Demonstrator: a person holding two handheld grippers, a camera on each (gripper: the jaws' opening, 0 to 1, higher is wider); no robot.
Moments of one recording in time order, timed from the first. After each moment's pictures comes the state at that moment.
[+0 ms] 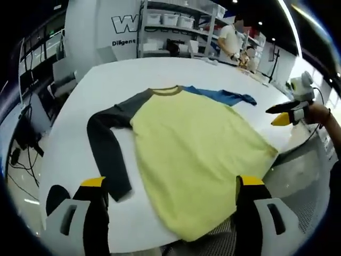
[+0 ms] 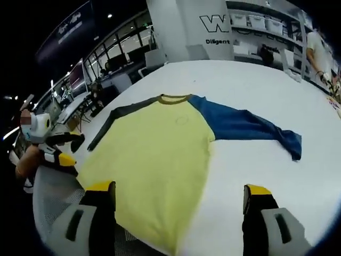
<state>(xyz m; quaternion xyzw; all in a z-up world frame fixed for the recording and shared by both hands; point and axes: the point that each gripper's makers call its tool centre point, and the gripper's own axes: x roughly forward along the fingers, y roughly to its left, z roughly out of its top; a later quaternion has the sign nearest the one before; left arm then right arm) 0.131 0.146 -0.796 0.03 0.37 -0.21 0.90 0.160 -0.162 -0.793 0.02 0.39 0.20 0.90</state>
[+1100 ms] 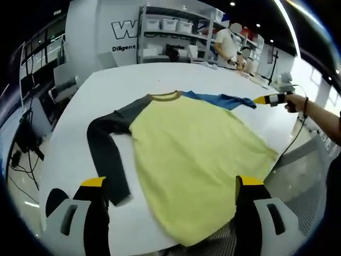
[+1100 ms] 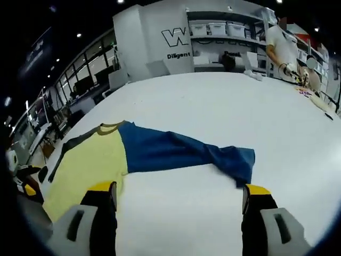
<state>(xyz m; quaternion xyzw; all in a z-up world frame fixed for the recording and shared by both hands) 0.135 0.143 -0.795 0.03 0.35 -0.21 0.91 0.253 -0.299 -0.814 0.05 0.34 0.08 0.93</state>
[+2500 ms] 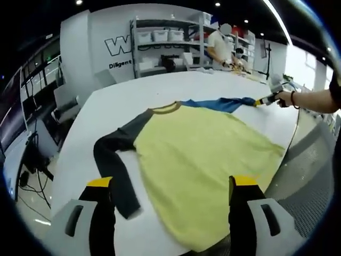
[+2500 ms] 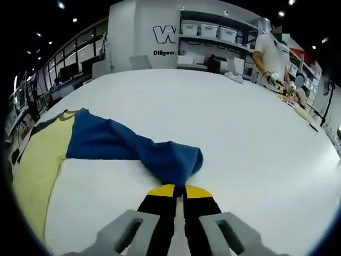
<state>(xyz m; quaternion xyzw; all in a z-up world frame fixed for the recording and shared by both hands) 0.145 0.143 -0.782 0.09 0.30 -0.21 0.93 0.279 -0.400 -0.852 -0.04 0.34 0.01 0.94</state>
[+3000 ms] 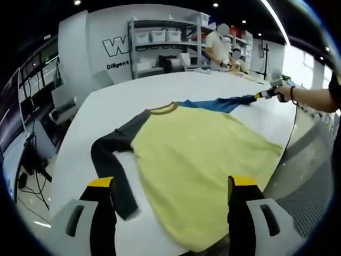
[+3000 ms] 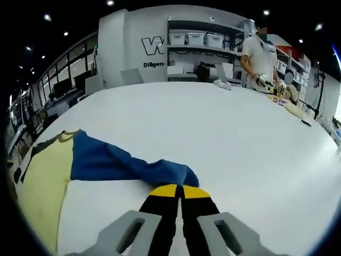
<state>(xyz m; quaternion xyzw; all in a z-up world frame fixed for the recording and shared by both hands) 0.144 0.140 -0.782 0.09 0.30 -0.22 0.92 0.288 -0.412 -0.816 0.01 0.30 -0.02 0.95</state>
